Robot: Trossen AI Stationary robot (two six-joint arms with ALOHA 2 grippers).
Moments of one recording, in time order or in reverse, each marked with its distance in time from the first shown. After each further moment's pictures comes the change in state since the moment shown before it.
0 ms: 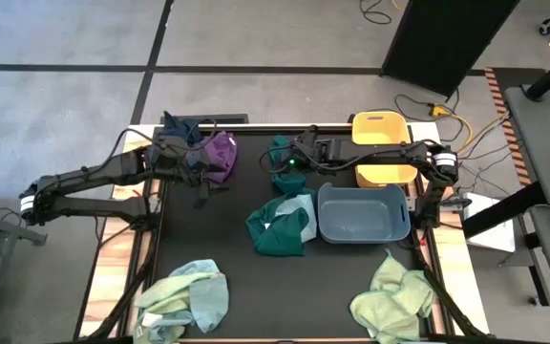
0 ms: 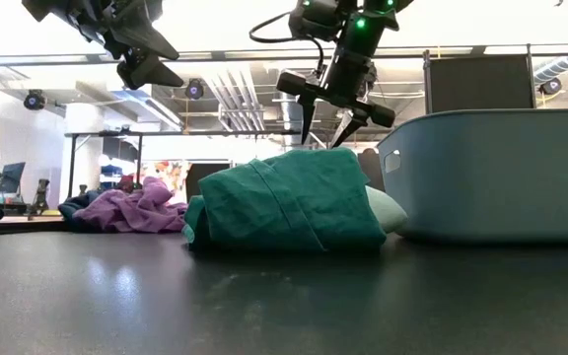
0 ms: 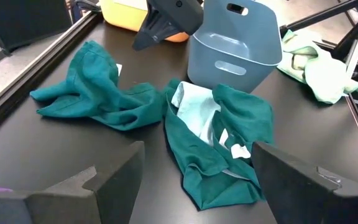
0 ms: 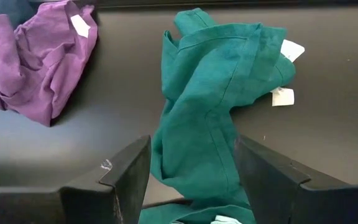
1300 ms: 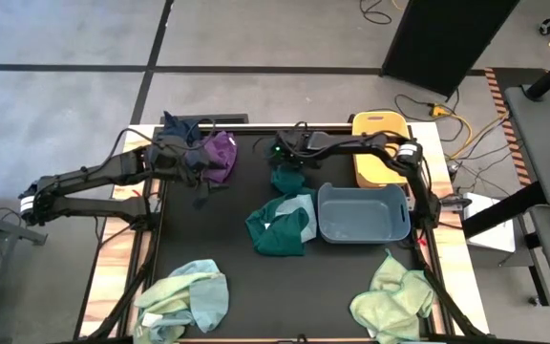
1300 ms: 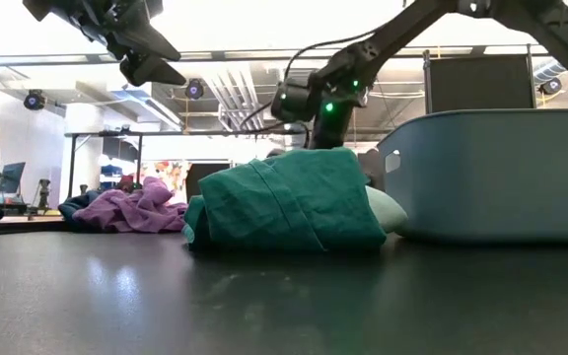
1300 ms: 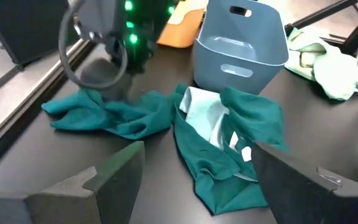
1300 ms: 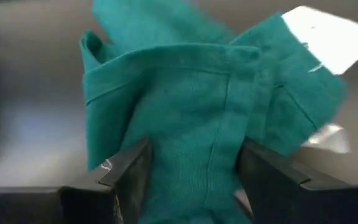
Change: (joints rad) left arm 0.001 -0.002 -0.001 0.019 -0.024 0.064; right arm -0.176 0.302 0.069 0.125 -0.140 0.031
